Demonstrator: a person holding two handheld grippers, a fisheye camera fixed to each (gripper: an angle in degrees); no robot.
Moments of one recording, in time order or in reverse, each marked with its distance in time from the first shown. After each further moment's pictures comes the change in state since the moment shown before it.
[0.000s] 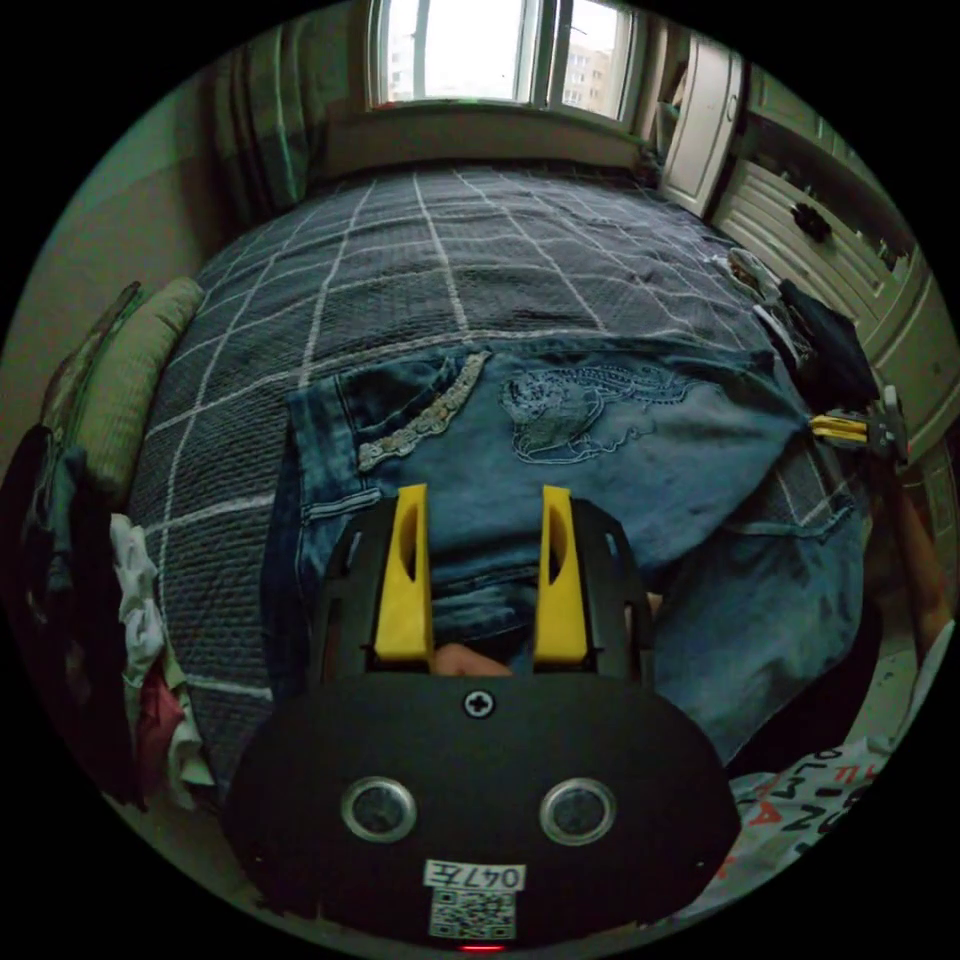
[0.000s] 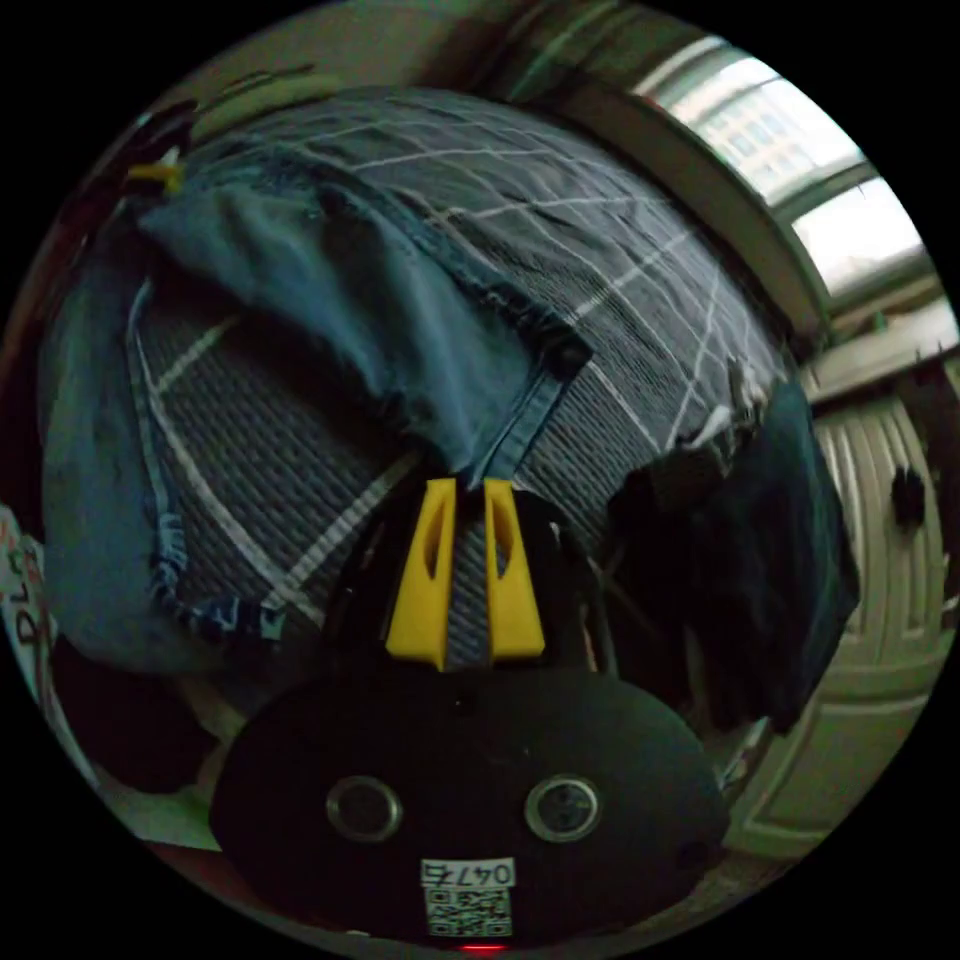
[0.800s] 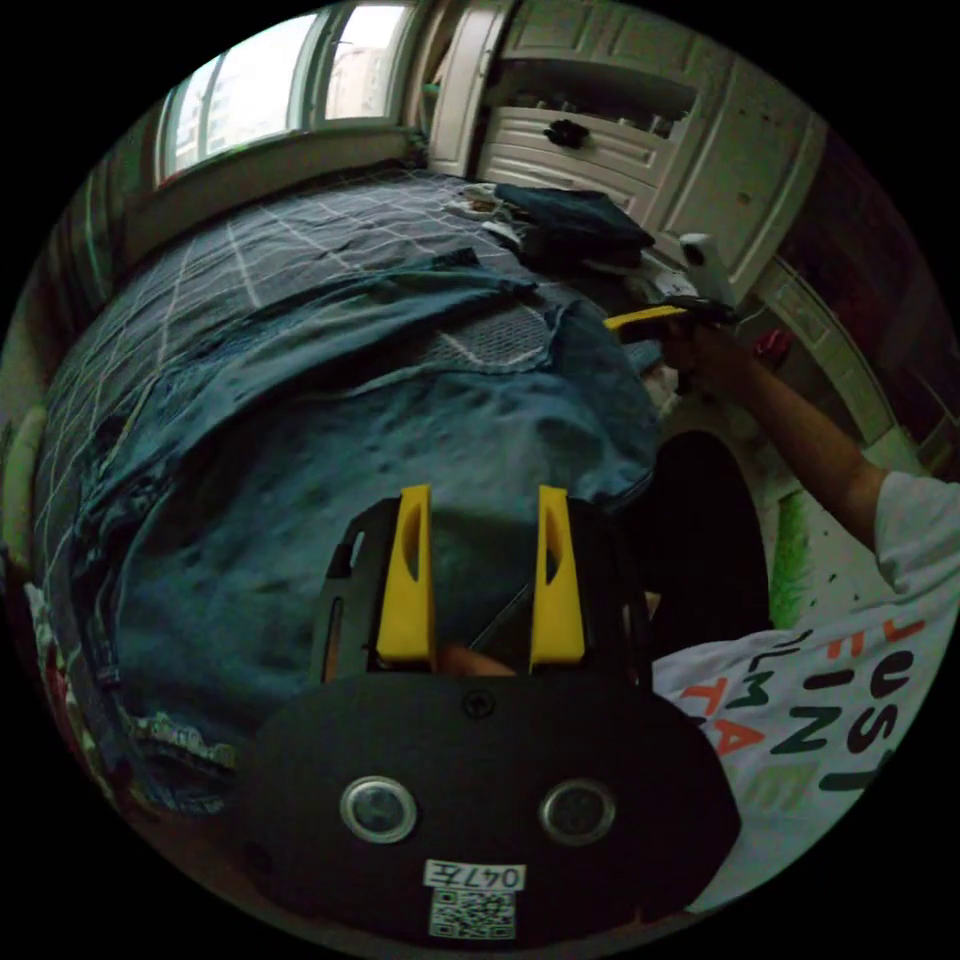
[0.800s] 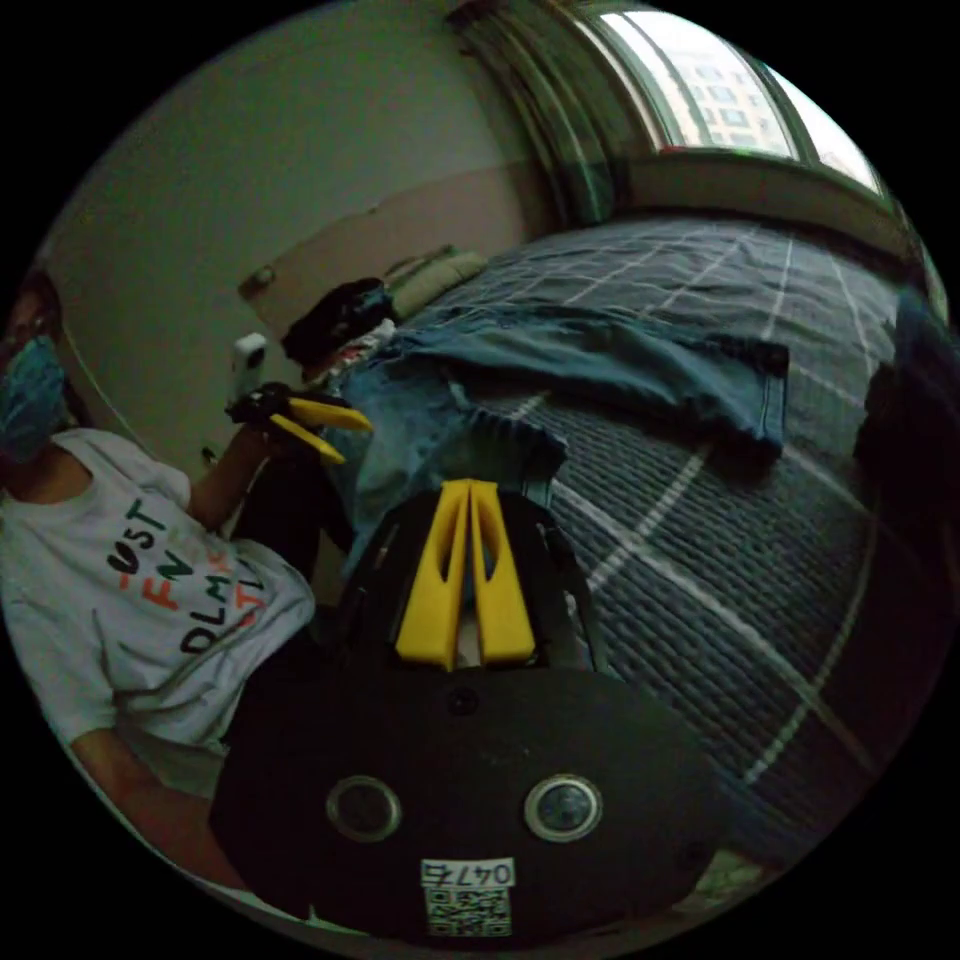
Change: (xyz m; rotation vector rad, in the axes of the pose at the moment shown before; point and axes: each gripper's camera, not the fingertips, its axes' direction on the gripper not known) left arm 0.315 0.139 -0.054 -0.001 0.331 0.353; right arm -0.063 0.206 -0.121 0.467 -0.746 0.093
